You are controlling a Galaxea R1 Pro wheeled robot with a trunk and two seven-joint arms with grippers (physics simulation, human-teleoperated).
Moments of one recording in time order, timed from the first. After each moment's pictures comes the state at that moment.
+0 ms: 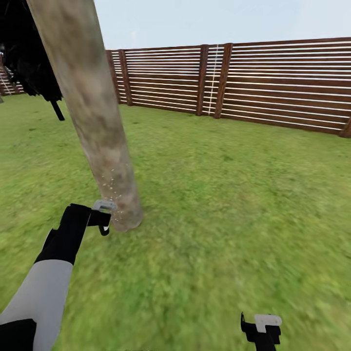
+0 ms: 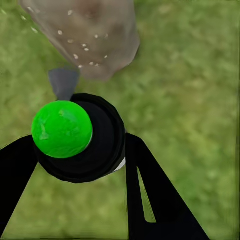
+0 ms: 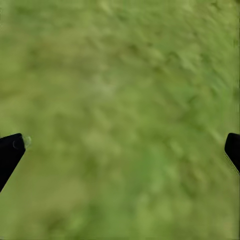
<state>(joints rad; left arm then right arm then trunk) -0.86 0.08 0.15 -1.05 -0.54 0.91 -0.49 -0.42 -0.03 -0.16 -0.12 0.31 -0.57 -0.33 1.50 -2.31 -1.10</state>
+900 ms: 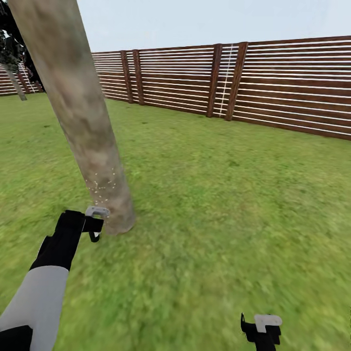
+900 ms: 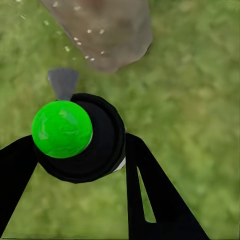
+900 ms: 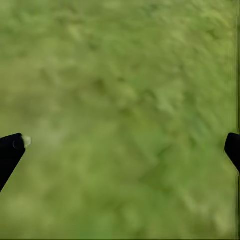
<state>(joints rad) -0.82 0.09 0.20 -1.05 -0.55 0.90 -0.41 -0.42 -0.03 -0.16 -0.12 0.31 -0.57 -0.33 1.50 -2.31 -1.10</state>
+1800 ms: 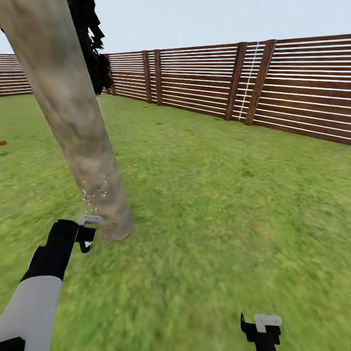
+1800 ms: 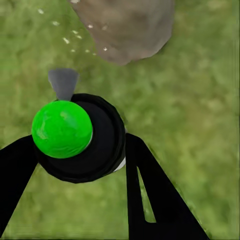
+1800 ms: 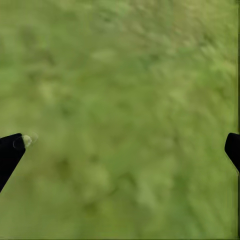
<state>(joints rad) -0.76 0.12 0.25 -1.05 -0.55 0.90 -0.38 -0.42 -0.03 -0.16 -0.12 0.31 -0.57 -0.33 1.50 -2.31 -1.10</state>
